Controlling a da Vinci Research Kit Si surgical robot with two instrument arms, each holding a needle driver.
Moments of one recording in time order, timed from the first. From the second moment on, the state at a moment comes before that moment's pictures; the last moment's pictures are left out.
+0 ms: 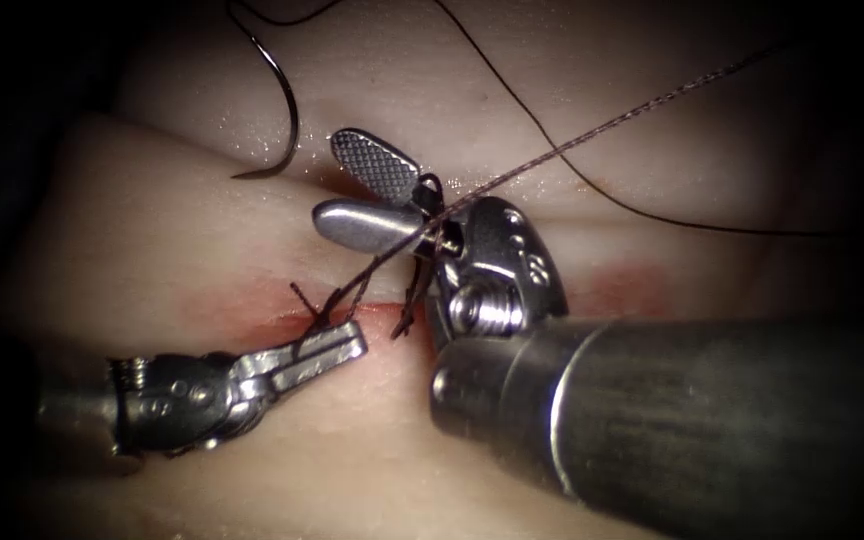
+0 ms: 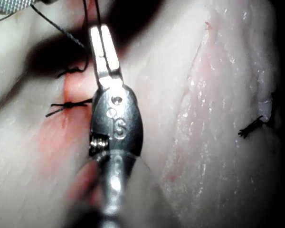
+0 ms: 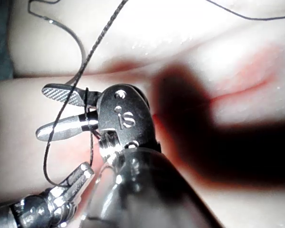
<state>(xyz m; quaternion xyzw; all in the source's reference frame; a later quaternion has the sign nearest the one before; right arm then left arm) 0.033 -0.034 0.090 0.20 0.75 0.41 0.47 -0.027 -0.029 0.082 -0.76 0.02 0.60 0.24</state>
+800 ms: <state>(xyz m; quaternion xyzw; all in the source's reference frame) 0.032 -0.037 0.091 0.16 0.54 0.52 0.64 -0.031 -0.028 0.077 -0.76 -0.02 0.62 0.20</state>
